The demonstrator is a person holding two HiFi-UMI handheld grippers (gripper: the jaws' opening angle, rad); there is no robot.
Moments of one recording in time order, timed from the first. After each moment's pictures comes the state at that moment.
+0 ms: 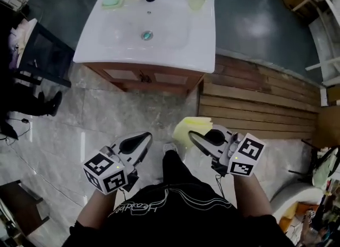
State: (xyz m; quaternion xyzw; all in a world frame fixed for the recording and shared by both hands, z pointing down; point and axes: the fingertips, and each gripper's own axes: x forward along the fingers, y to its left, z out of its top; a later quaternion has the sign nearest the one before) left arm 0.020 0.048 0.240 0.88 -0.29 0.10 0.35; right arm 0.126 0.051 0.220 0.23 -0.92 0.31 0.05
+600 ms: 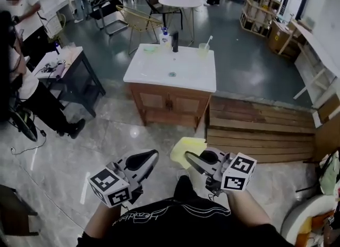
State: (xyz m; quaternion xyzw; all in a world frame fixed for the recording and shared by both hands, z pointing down) left arm -0.077 0.273 0.052 0.94 -0.29 0.01 0.18; right arm 0.008 0.275 0.072 0.22 -0.95 0.22 0.00
